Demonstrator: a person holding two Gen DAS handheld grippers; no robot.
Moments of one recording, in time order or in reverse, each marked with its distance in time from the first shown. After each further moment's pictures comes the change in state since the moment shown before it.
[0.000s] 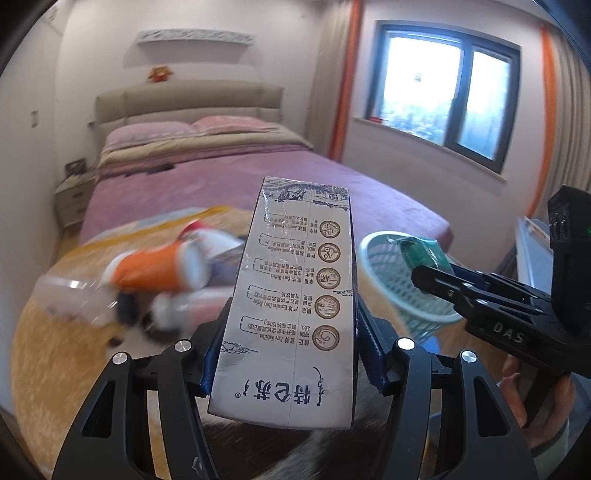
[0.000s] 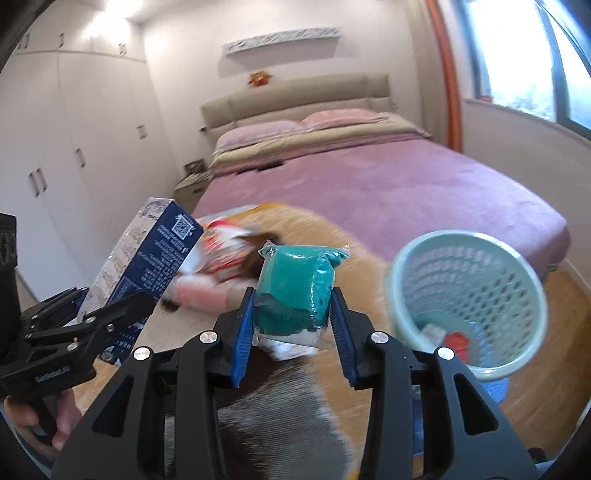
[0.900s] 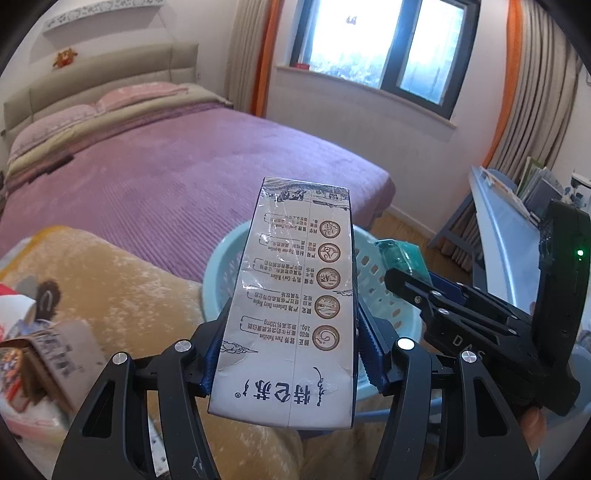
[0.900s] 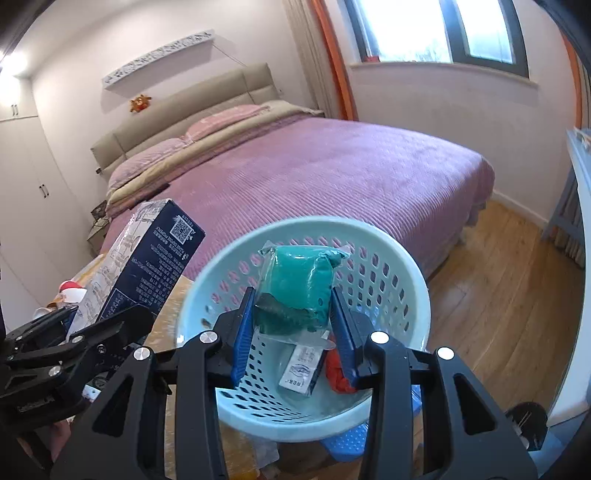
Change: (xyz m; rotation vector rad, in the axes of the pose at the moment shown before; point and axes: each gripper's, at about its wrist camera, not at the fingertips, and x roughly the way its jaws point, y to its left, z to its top) left arm 0.181 -0.142 0.034 0.112 0.211 -0.228; right arm 0.043 -0.200 -0.013 0.291 0.046 -0.261
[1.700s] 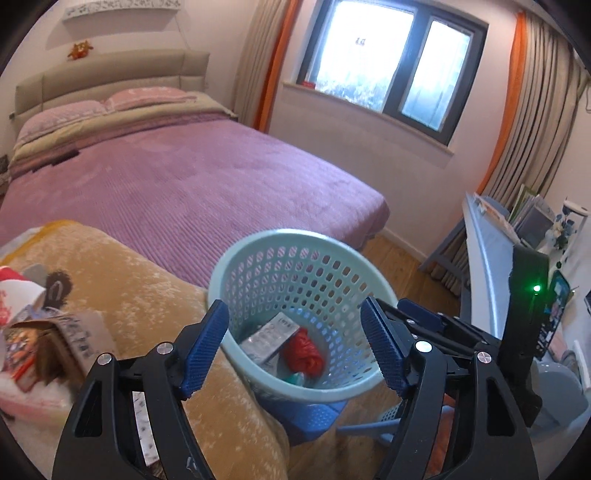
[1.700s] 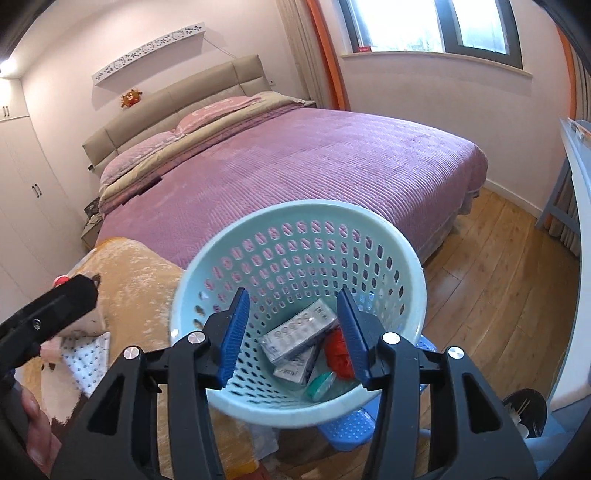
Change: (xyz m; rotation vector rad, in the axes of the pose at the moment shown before) left arm -0.047 0.005 -0.003 -0.064 -0.098 -0.035; right arm -0.019 0.012 -0.006 0.002 0.012 -0.007
